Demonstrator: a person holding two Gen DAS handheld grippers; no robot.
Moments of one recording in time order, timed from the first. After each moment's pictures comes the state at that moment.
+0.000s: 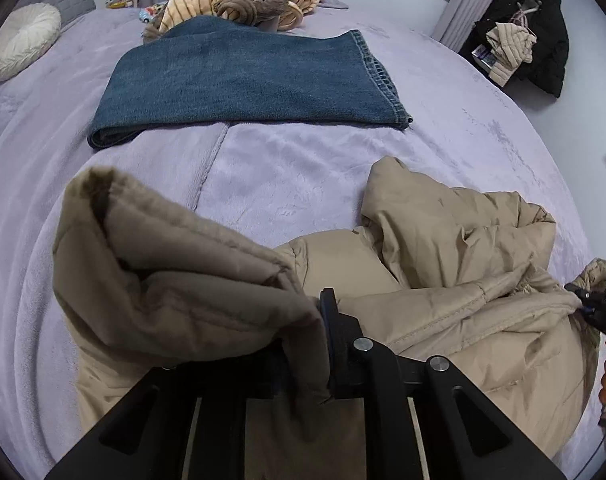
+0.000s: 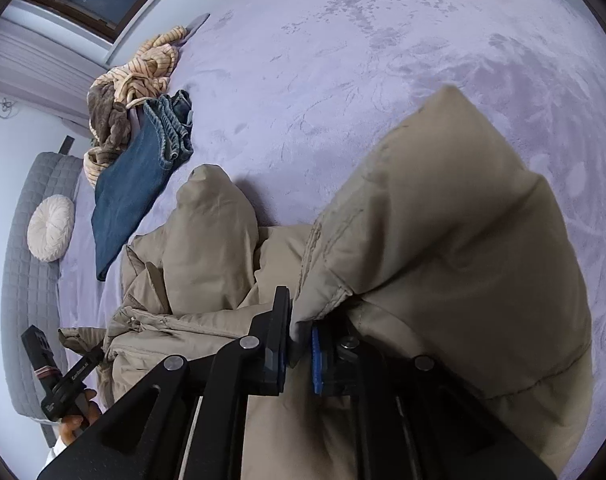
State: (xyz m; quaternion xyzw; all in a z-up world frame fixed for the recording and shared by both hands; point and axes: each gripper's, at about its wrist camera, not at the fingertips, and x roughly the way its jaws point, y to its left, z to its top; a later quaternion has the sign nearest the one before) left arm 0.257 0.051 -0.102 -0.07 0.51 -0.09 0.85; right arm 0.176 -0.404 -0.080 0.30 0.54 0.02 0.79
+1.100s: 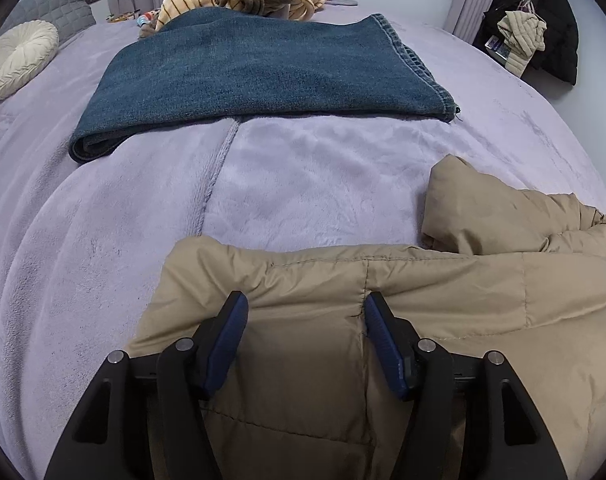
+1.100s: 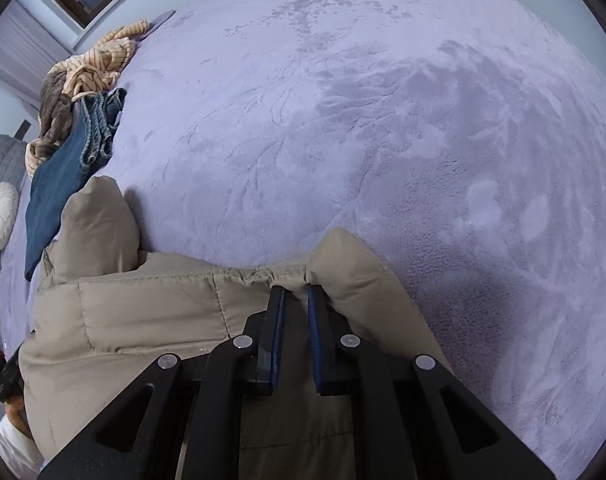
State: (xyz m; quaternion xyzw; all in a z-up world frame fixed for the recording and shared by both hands) left arm 0.302 0.053 -0.156 -0.04 0.51 -0.05 0.86; right arm 0.191 -0.449 -0.128 0.21 0.55 -0.07 0.80
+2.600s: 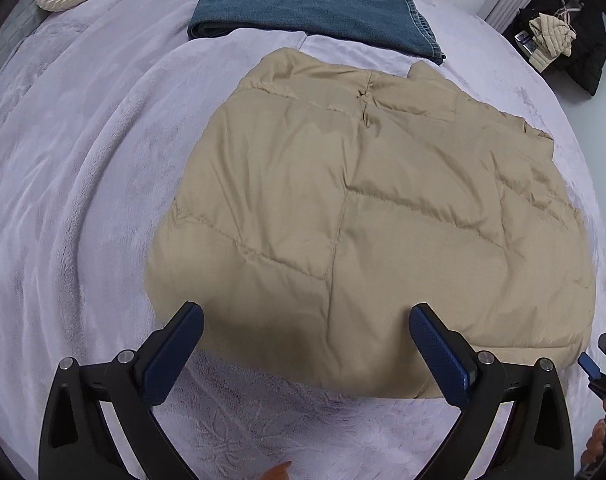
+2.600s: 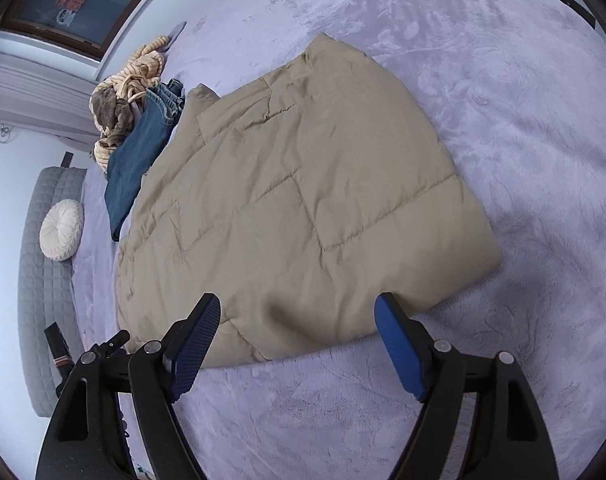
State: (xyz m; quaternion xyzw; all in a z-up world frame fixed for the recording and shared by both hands) left arm 0.111 0.083 -0.104 -0.10 0.59 -0.01 0.80; right arm -0.011 -0.400 -0.059 0.36 0.55 -0.02 0.76
